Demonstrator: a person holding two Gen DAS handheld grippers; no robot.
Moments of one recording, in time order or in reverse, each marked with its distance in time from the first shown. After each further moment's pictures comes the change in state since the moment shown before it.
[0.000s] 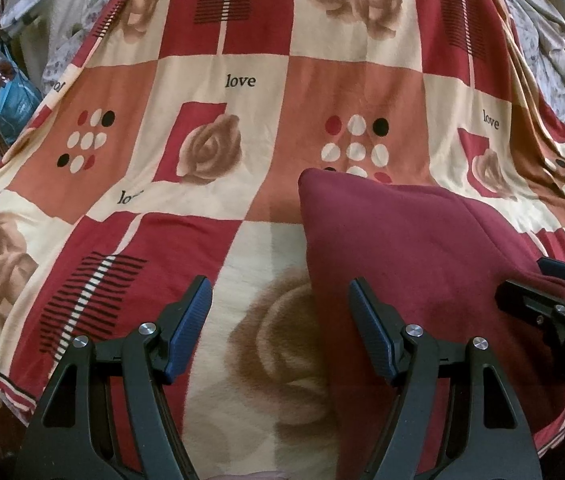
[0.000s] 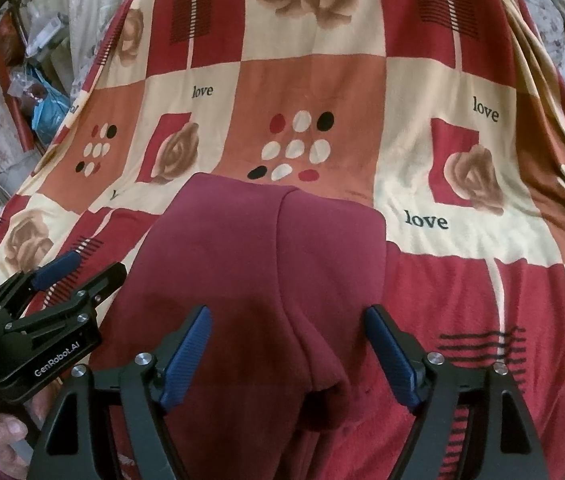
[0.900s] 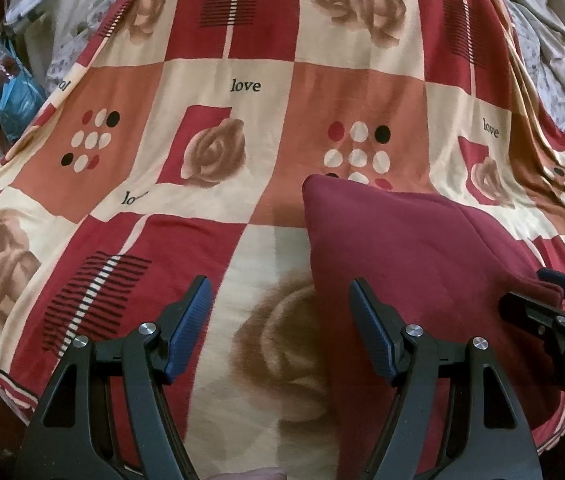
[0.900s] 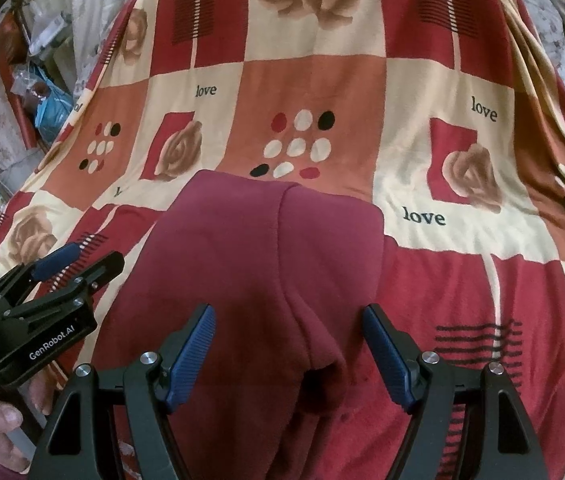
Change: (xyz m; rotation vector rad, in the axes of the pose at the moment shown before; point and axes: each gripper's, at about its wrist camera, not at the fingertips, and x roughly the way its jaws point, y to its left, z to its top) left arm -0.006 0.005 0.001 -0.017 -0.011 -0.005; right arm -0.007 0.000 -0.002 -0.006 0.002 0.007
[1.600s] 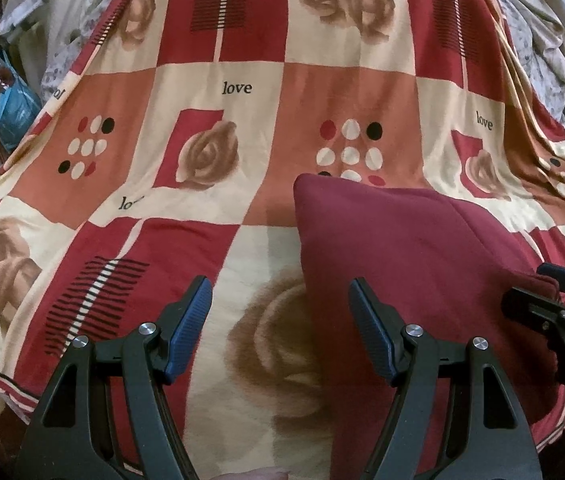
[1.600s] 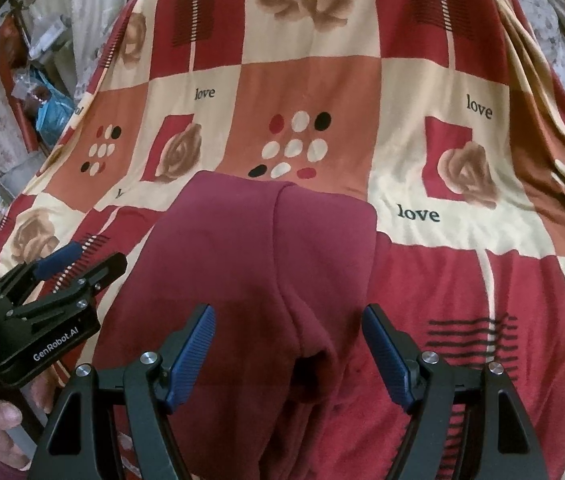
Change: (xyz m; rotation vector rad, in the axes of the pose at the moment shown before) left arm -0.003 -0.007 0.000 0.032 -0.001 -0.001; right arm -0.006 -0.005 -0.006 0.015 -0.005 0.005
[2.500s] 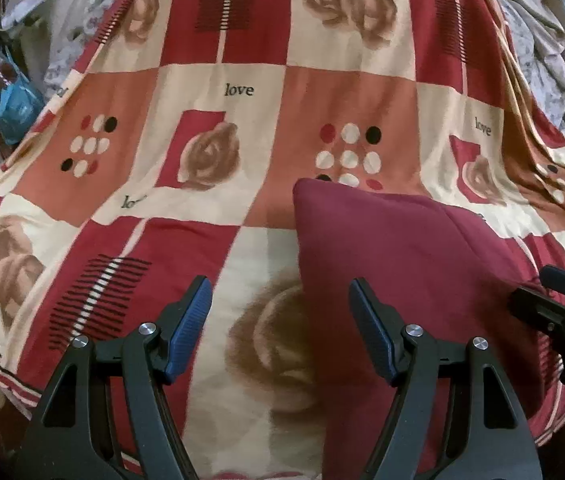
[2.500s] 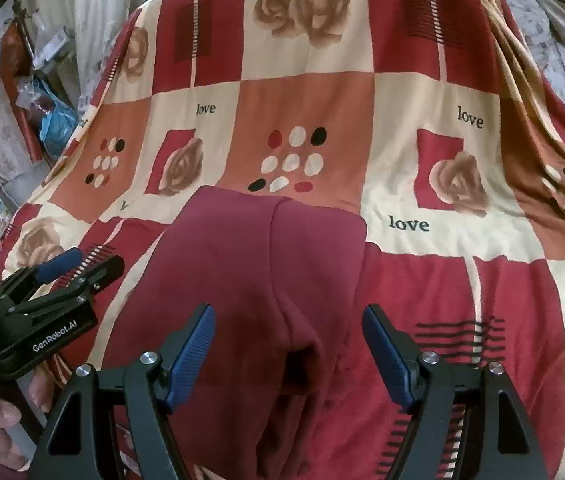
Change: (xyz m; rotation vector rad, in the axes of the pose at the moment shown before) left arm -0.010 0.000 0.003 -0.020 0.009 -0.008; right arm -0.015 -0.005 0.001 -0.002 -0.034 0.007
